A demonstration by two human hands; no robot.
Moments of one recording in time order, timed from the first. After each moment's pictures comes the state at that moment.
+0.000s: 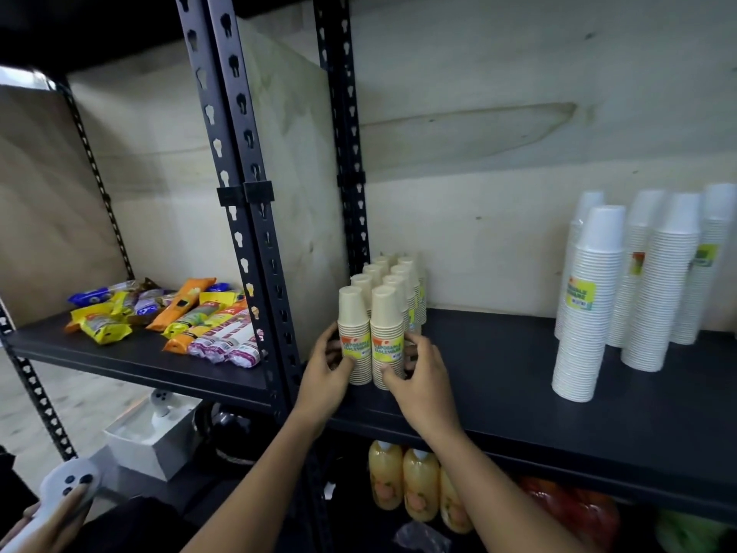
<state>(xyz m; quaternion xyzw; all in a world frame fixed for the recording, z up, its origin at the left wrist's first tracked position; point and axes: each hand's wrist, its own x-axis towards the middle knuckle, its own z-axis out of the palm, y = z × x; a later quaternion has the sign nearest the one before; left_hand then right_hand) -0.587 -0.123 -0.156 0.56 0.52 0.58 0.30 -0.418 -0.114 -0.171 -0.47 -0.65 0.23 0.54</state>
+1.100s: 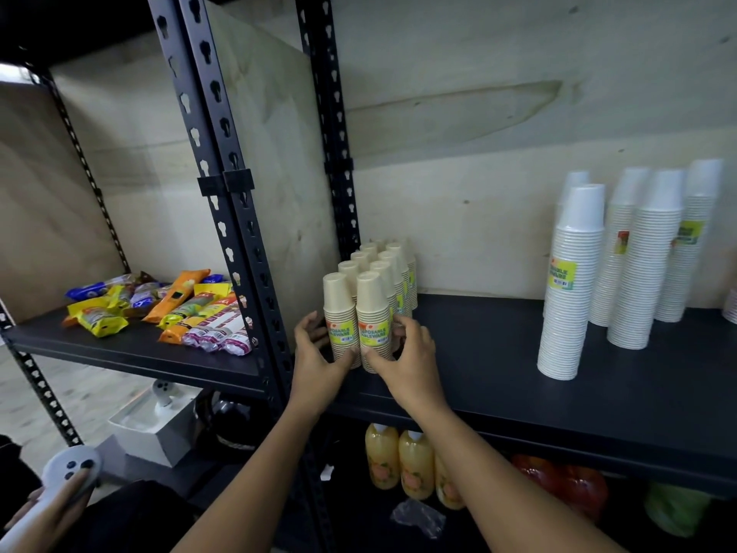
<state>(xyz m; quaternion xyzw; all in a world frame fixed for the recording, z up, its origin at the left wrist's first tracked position) -0.581 -0.125 -0.167 0.56 0.54 0.59 0.21 -0.418 -0.108 -0.174 -0.48 -0.65 0.22 0.55</state>
